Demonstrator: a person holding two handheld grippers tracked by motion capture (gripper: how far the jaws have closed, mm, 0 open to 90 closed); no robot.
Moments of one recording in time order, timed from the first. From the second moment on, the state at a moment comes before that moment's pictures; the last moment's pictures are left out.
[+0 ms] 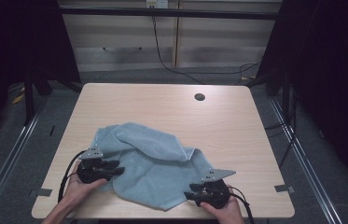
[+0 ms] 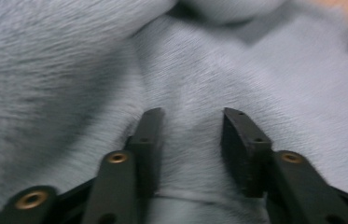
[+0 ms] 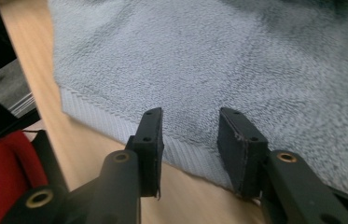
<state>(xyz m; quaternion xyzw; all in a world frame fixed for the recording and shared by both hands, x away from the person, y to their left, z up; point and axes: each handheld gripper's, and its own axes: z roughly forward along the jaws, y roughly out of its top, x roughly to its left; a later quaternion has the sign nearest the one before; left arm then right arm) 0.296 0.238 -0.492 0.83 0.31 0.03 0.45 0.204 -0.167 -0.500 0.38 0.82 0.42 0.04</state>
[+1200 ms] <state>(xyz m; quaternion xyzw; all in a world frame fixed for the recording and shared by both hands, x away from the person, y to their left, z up) 0.219 0.185 -0.497 0.89 0.17 -0.01 0.41 0.208 -0.213 -0.499 0.40 0.83 0.39 0.10</state>
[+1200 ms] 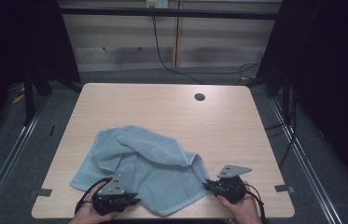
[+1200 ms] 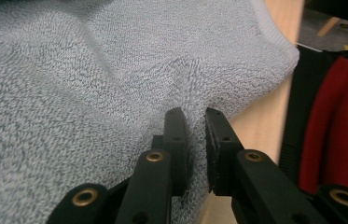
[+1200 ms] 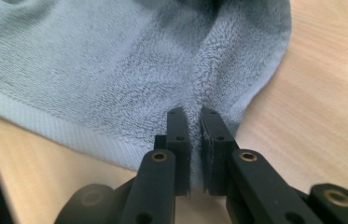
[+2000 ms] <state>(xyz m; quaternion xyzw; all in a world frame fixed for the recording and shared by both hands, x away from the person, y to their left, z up) 0.281 0.220 -0.315 0.77 0.18 0.08 0.61 0.222 -0.237 -0.310 0.34 0.69 0.58 0.26</state>
